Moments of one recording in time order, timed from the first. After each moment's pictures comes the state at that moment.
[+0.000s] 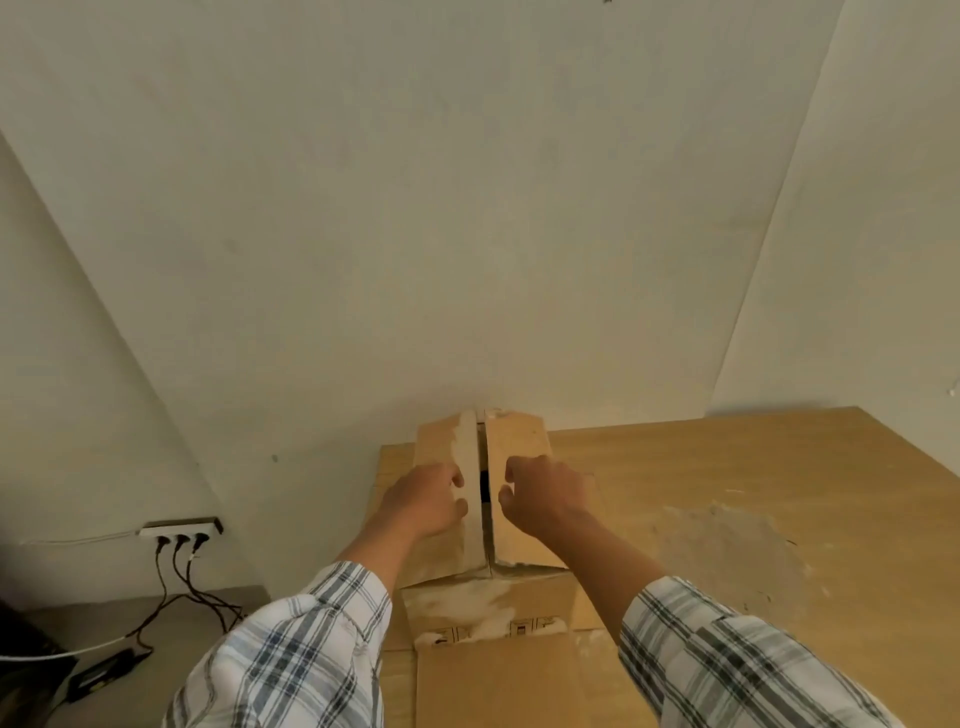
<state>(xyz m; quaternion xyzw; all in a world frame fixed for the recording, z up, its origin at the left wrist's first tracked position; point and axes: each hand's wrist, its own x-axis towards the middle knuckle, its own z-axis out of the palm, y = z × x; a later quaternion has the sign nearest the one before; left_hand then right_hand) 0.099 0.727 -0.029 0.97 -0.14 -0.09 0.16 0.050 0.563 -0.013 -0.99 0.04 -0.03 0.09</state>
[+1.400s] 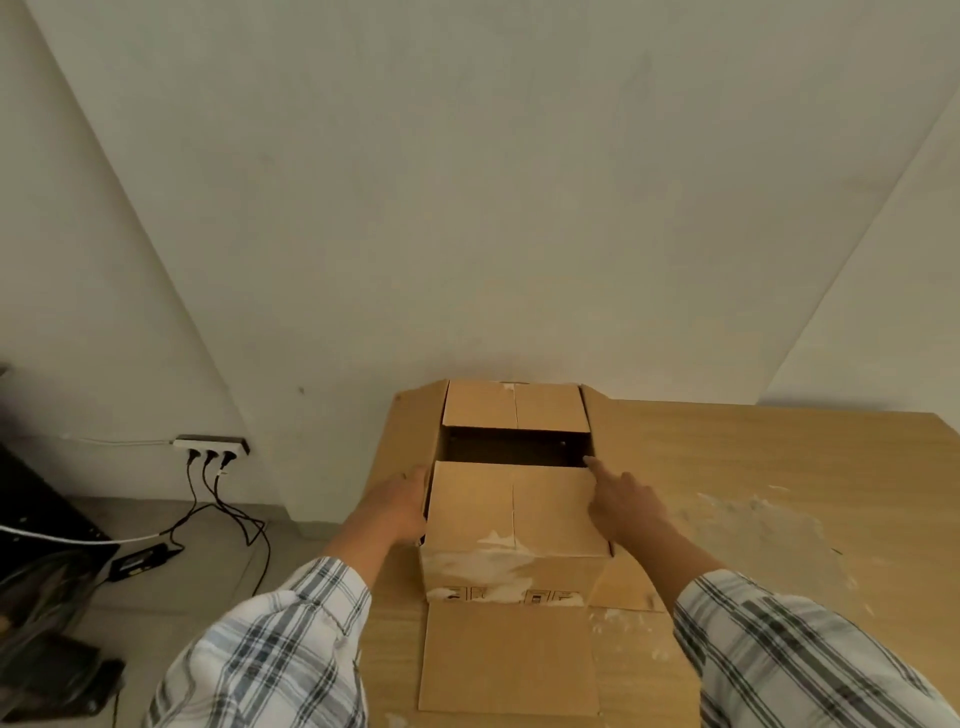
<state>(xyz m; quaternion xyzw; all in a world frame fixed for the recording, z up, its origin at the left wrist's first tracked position) 0.086 0.783 -0.089 0.97 -0.05 -0.21 0.11 0.070 0.501 -0.093 -0.98 0.12 0.14 0.12</state>
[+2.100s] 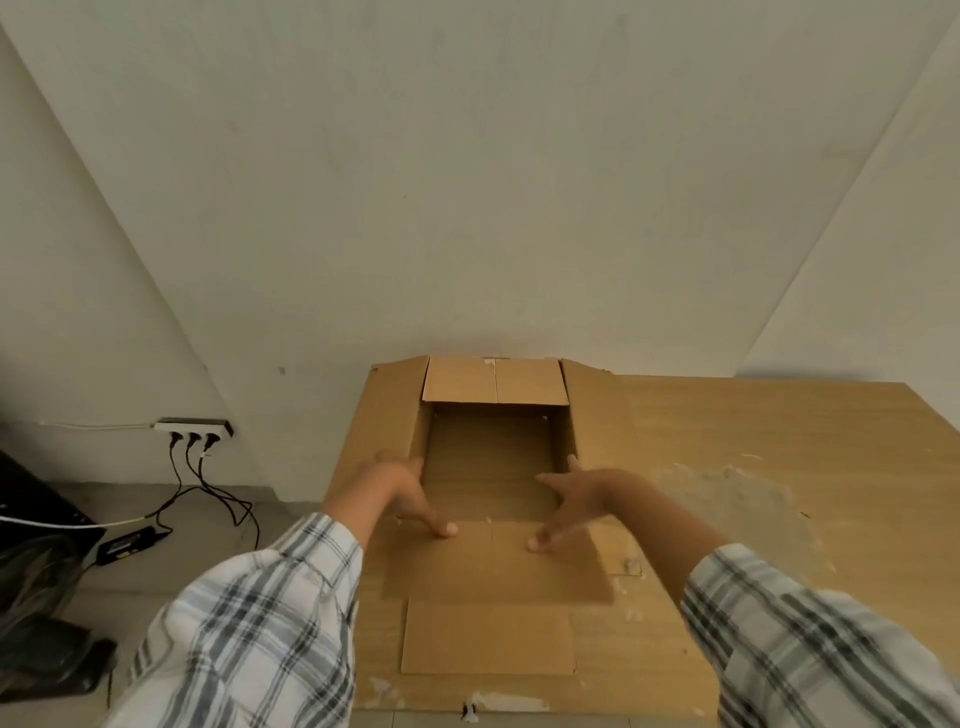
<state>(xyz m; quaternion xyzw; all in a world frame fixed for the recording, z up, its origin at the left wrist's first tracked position) 0.088 0.751 -0.061 0.93 0.02 -0.38 0.05 0.057 0.513 -0.061 -0.91 0.00 0.40 0.07</state>
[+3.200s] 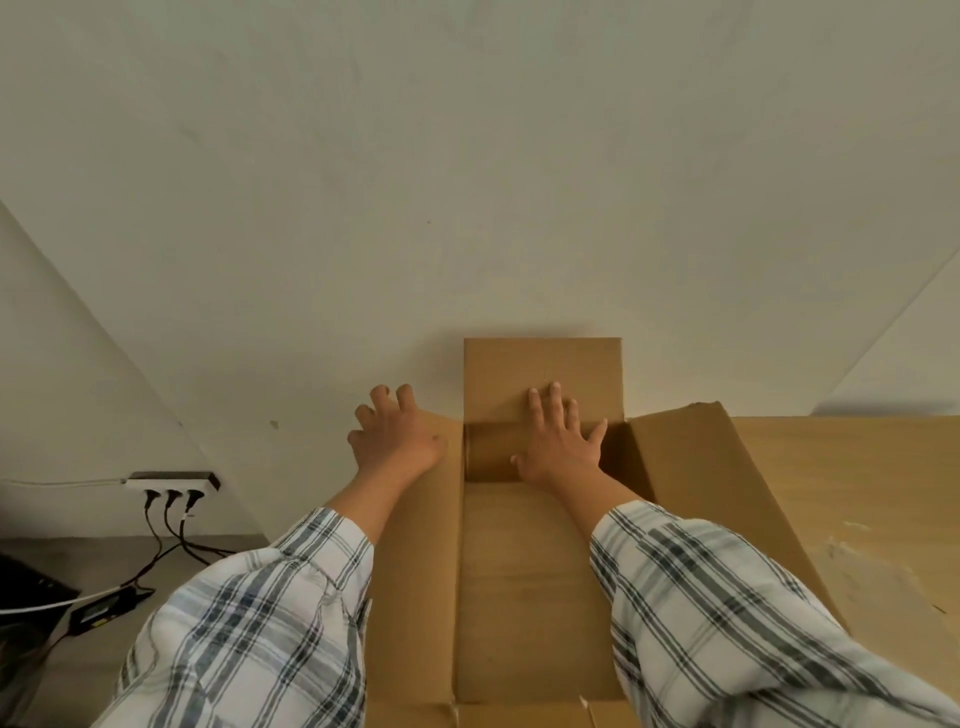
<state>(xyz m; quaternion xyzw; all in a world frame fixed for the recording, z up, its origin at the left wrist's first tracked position) 0.284 0.792 -0.073 0.99 0.05 -0.06 0.12 0.270 0.599 -0.104 -0.99 0.08 0.12 0.05</state>
